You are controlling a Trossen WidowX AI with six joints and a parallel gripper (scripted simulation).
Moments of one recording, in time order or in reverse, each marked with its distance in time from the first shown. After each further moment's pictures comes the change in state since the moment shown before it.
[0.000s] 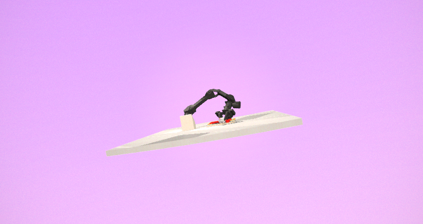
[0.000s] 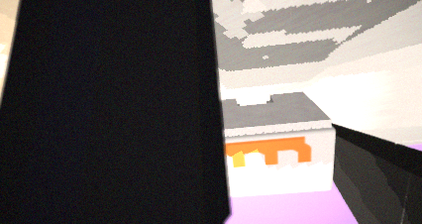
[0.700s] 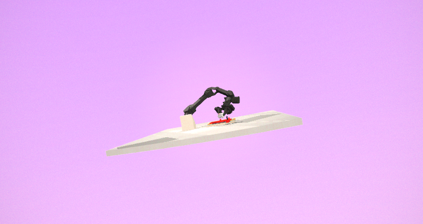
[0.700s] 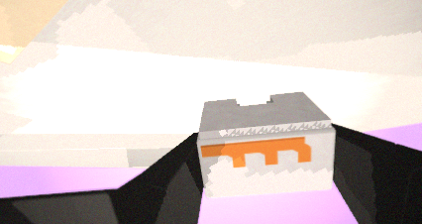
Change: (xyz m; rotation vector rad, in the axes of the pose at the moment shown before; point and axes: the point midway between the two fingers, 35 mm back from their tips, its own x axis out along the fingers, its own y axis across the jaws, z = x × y) arm -0.025 -0.001 -0.030 0.001 0.002 -0.002
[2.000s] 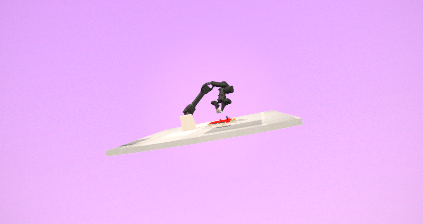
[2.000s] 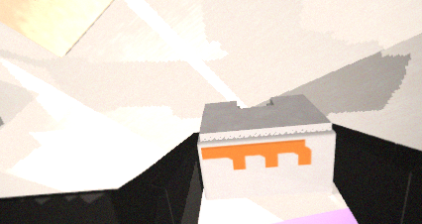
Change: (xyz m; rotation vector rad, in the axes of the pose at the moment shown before) arm -0.019 0.001 -0.047 0.000 -0.375 0.030
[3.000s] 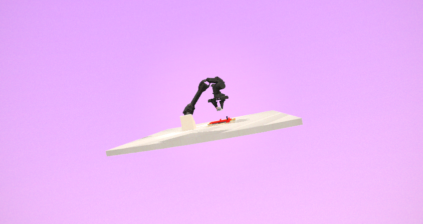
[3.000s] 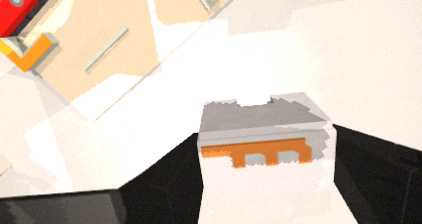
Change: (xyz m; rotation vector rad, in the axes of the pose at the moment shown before) arm -0.017 0.003 -0.014 0.003 -0.495 -0.028
